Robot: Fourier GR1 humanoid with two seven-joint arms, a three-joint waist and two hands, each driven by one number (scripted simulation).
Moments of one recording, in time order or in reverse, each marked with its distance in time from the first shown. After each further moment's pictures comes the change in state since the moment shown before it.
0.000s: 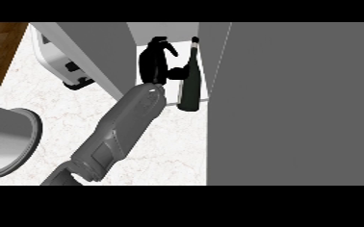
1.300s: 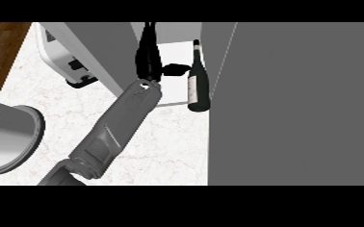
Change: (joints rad) left arm -0.011 0.000 0.138 0.044 0.224 0.005 -0.341; right arm 0.018 -0.018 -0.008 0.005 -0.037 0.023 -0.009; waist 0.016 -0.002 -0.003
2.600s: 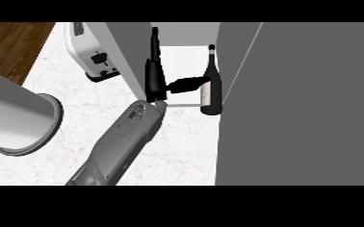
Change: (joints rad) left arm 0.263 0.000 -0.135 -0.463 0.459 -0.075 -0.332; right arm 0.005 0.014 0.072 -0.023 0.001 -0.116 0.057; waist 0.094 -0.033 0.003
